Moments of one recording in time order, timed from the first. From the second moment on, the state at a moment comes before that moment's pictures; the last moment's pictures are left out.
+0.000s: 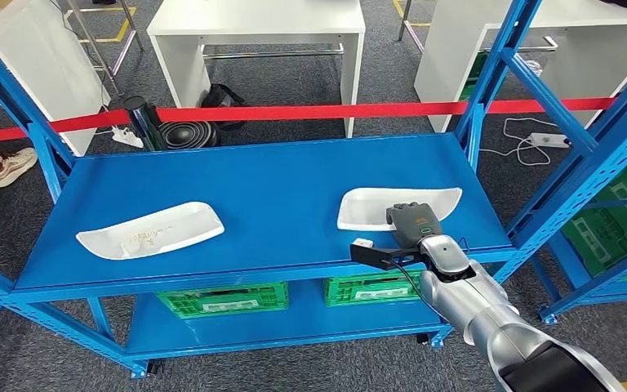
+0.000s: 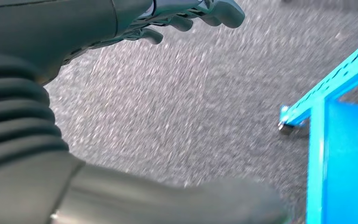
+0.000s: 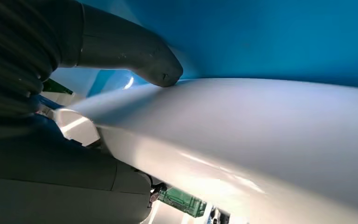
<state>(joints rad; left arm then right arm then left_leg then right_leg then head) -0.06 -0.14 0.39 -0.19 -0.15 0.50 -0.42 -0.66 -0.14 0.59 -0.35 1.14 0.01 -0.28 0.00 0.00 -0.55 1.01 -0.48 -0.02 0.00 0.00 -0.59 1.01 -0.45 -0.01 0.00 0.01</state>
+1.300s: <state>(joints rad) -0.08 -0.15 0.42 -0.19 -0.17 0.55 -0.38 -0.89 -0.04 0.55 -0.52 1.11 -0.18 -0.35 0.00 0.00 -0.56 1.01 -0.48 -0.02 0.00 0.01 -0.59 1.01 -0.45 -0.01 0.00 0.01</state>
